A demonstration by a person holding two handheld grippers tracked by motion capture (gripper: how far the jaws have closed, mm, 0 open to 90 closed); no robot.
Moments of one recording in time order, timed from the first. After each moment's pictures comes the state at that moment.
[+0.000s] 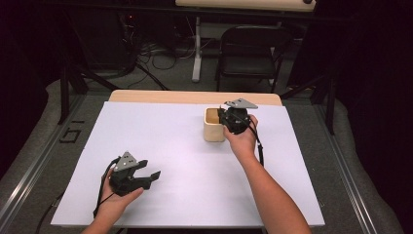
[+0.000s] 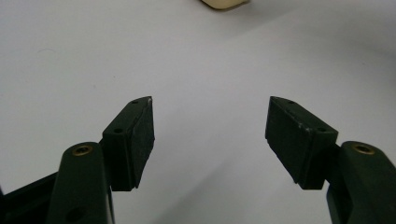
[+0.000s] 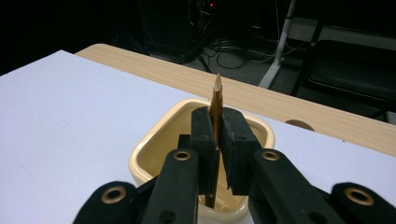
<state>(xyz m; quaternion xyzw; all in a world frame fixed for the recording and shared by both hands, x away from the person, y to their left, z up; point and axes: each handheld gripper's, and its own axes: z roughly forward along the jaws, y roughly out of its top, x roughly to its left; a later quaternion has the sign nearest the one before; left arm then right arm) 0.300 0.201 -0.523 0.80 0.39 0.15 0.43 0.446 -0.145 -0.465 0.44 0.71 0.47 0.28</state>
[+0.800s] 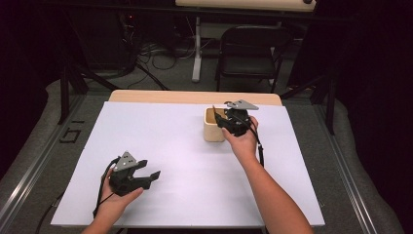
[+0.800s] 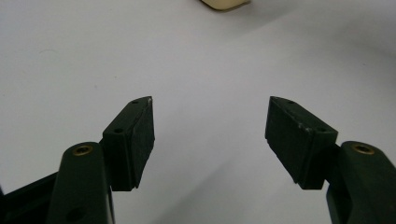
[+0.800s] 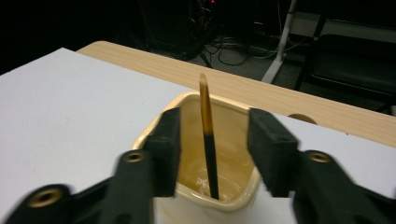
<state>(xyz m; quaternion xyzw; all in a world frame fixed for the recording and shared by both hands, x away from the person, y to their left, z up) 0.300 0.203 -0.522 0.80 0.39 0.15 0.43 0.444 -0.147 -0.468 0.45 0.71 0.47 0.27</state>
